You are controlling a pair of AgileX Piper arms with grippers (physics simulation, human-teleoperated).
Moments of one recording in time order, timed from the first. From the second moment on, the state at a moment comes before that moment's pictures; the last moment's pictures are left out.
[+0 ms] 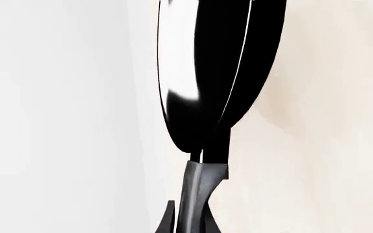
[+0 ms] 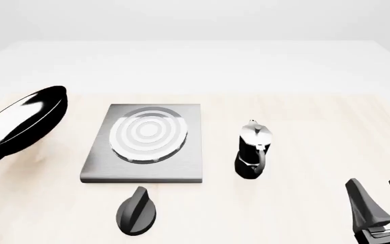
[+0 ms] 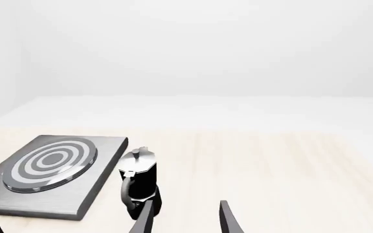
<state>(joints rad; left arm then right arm) 0.68 1.12 -0.40 -0.09 1.05 0.11 0.02 -0.03 0.02 0.04</state>
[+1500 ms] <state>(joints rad) 0.24 1.19 -0.31 -0.65 1.46 0.06 0.00 -0.06 0.05 0.06</state>
